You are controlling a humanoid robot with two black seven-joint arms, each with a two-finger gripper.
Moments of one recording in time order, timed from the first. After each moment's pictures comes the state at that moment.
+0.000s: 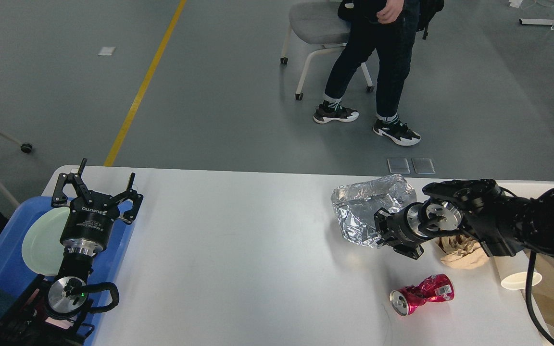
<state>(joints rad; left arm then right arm) -0.27 0.14 -1.39 -0.82 0.13 -0.55 -0.24 1.26 -0.18 -0.89 0.67 0.44 0.36 -0.34</state>
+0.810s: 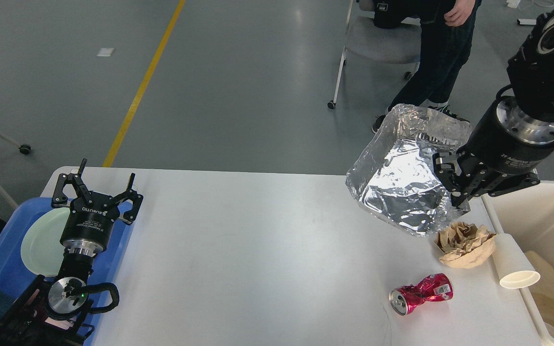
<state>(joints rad) -0.27 0.14 -1.39 -0.82 0.13 -0.55 -0.24 2.45 -0.34 -1.32 1.61 0.16 0.74 -0.34</state>
